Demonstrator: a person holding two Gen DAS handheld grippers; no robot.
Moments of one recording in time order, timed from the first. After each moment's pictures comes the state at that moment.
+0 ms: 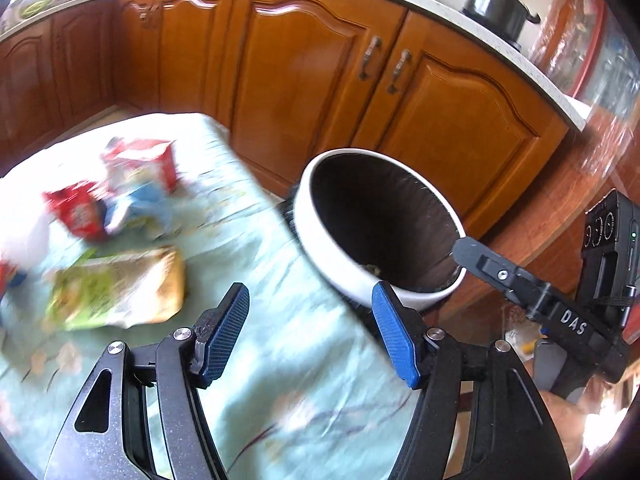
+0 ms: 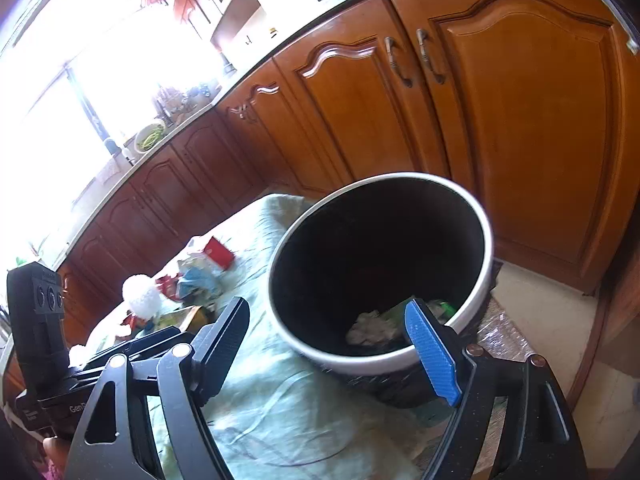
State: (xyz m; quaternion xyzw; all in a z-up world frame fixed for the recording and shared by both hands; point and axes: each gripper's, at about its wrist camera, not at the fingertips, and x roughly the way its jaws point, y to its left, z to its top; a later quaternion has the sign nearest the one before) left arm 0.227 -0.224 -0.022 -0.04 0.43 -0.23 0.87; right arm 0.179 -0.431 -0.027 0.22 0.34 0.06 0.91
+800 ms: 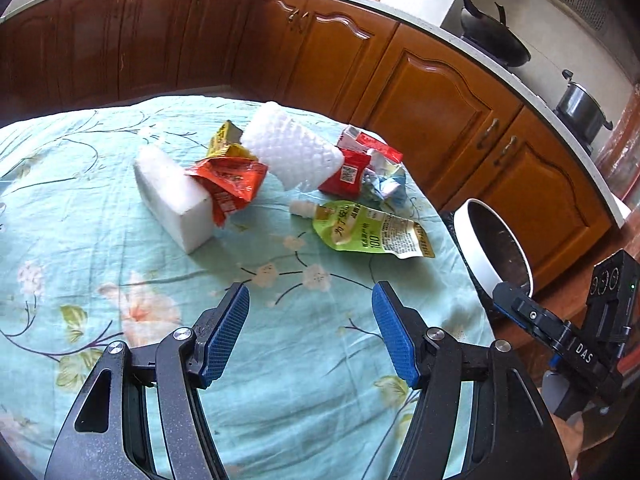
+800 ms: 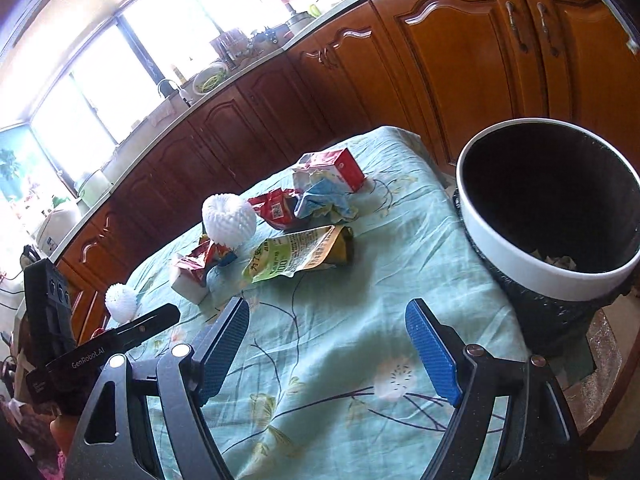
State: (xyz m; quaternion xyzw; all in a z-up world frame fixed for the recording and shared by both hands) left arm 0.175 -0.031 -0.031 -0.15 0.41 -0.08 0.89; right arm 0.177 -0.287 -0.034 0.18 0.38 0.18 0.89
